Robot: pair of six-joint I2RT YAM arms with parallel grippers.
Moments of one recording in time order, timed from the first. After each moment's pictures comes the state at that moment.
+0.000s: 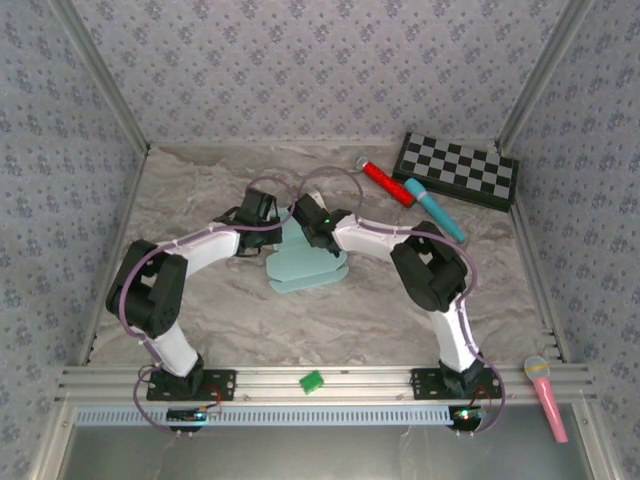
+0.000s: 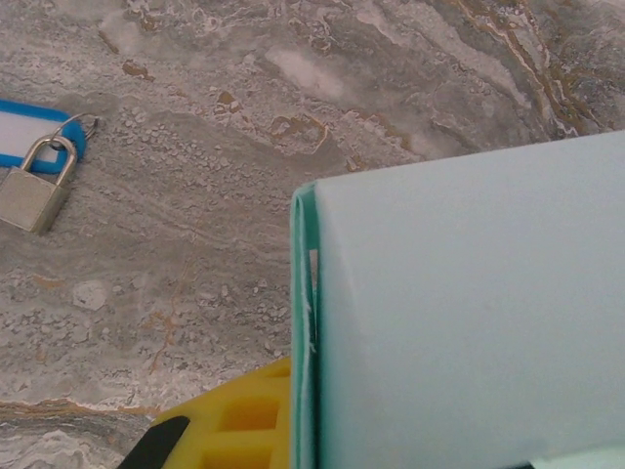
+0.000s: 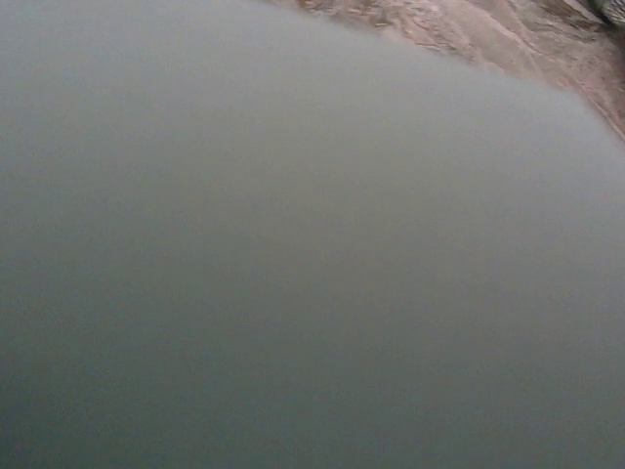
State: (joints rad) left arm -0.47 1.69 1.01 -0.24 -0.08 -0.47; right arm 0.80 2.06 1.47 -0.43 0.48 0.19
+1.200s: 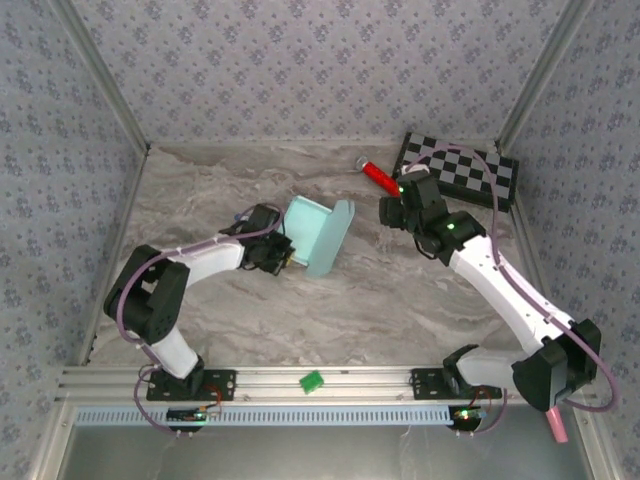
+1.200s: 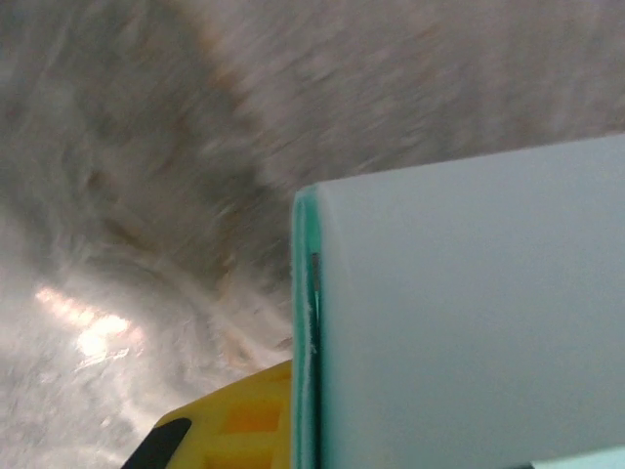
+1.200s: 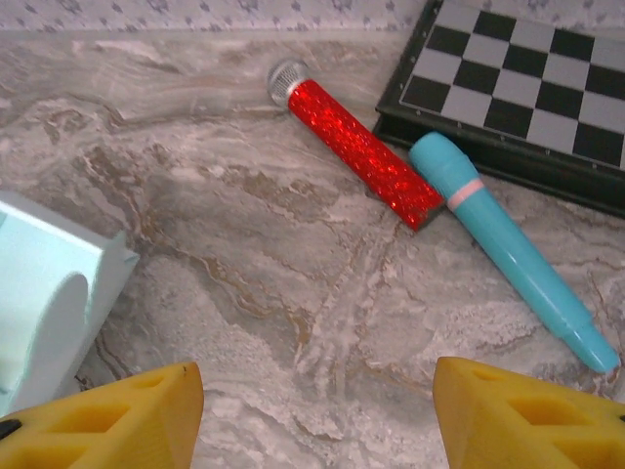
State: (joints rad) left arm -0.55 1.65 0.89 -0.24 0.19 -1.56; right arm 0.50 1.24 1.15 -0.63 0.30 0.32
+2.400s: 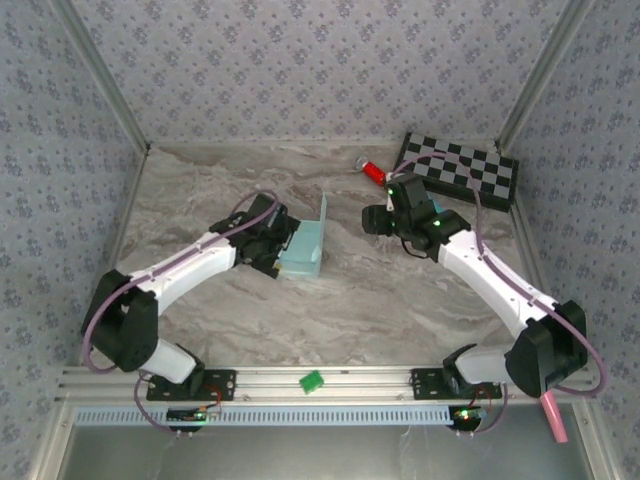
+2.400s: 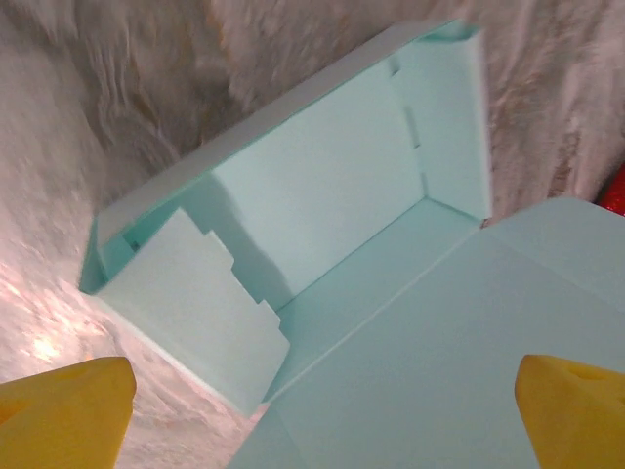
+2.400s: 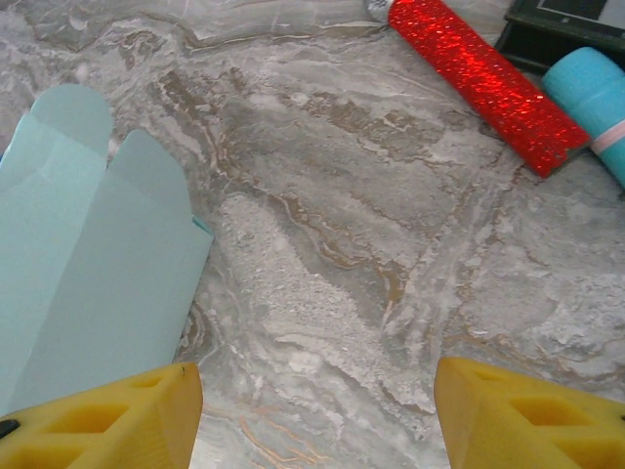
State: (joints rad) left arm -0.63 1.47 1.04 -0.54 0.00 -1.62; right arm 0.51 1.32 1.12 -0.58 0.09 0.35
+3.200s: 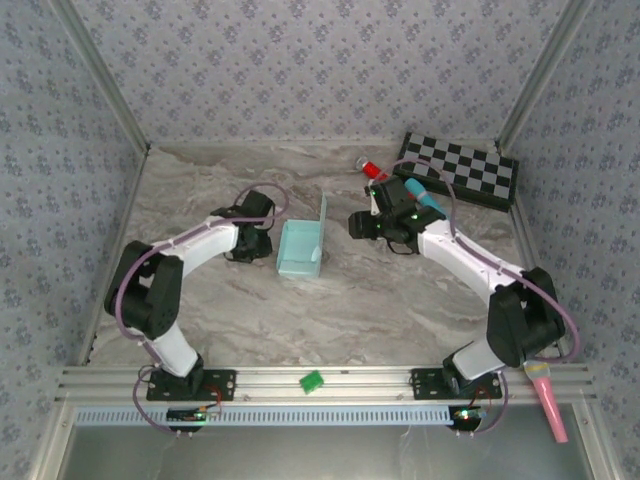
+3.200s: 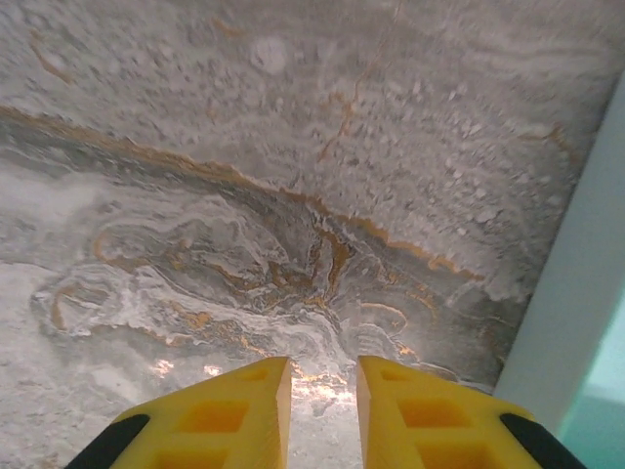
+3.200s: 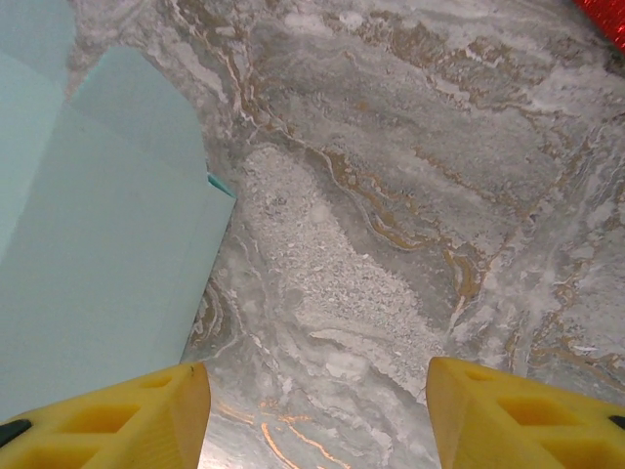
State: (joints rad) left arm -0.46 1.70 1.08 -0.66 -0.13 -0.64; right arm 0.51 1.50 1.11 -0.48 -0.01 0.34
